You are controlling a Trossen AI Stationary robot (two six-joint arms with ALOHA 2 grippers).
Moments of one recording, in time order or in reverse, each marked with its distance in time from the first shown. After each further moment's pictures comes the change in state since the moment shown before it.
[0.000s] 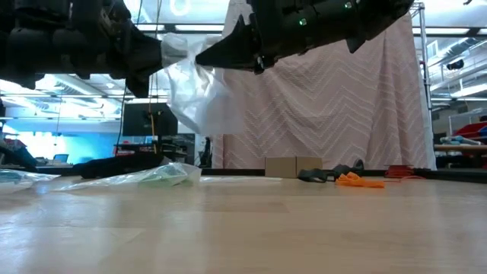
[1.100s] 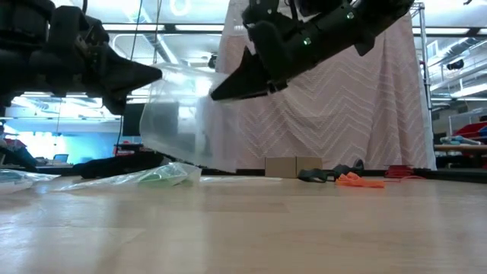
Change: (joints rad) left arm 0.000 -0.005 -0.185 0.170 -0.056 -0.060; right arm 0.006 -0.004 -0.003 -0.206 0.107 0.081
